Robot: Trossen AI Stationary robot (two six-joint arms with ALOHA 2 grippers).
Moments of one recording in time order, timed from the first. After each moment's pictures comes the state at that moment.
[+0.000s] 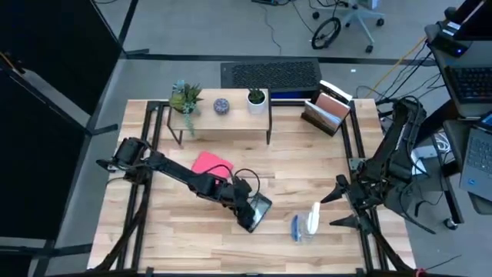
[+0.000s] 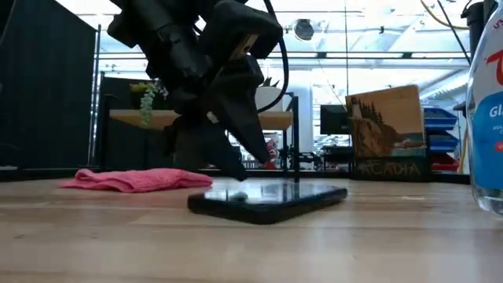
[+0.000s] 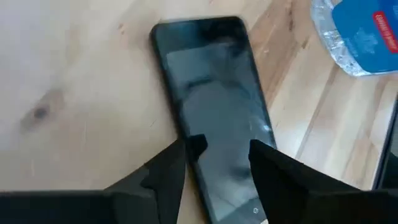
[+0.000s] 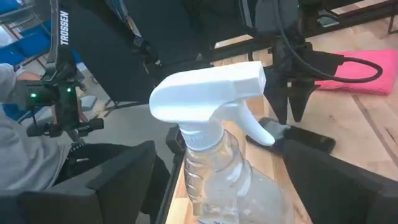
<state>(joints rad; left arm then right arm) -0.26 1.88 1.11 -0.12 0.00 -0.95 1.11 0.76 0.63 -0.26 0.76 0.69</state>
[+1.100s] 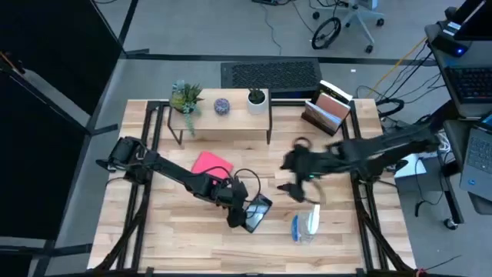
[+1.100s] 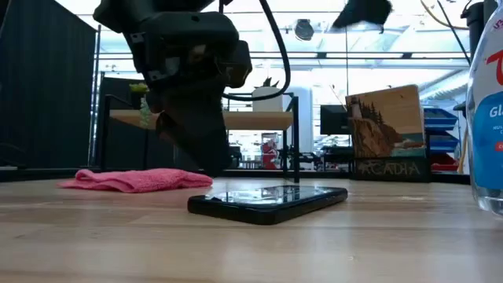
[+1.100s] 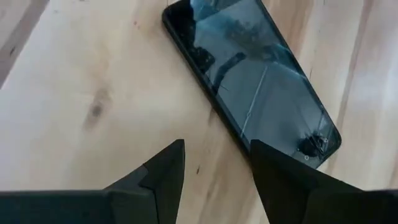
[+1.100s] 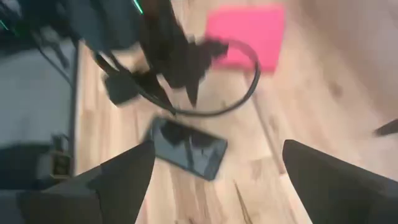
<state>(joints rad) -0.30 1.84 1.11 -0.29 -0.05 -0.67 0.22 1.40 1.23 -0.70 0.08 0.47</state>
